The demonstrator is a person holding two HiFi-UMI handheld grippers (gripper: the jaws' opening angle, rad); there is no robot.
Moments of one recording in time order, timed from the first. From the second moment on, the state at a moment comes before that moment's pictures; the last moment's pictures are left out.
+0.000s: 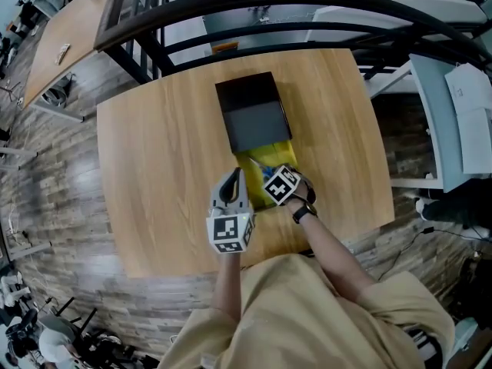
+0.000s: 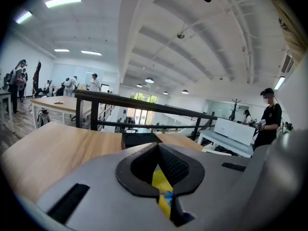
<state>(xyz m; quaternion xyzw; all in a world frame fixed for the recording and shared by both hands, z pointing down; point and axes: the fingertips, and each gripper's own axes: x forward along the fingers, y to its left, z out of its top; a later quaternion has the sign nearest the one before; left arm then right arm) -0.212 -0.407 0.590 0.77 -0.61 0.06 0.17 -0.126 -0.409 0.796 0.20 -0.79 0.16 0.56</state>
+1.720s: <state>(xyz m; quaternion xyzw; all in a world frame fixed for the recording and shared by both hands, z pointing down) -0.182 -0.302 0.467 0.79 -0.61 0.03 0.03 -0.081 -0.353 0.486 0.42 -0.90 0.02 0.14</state>
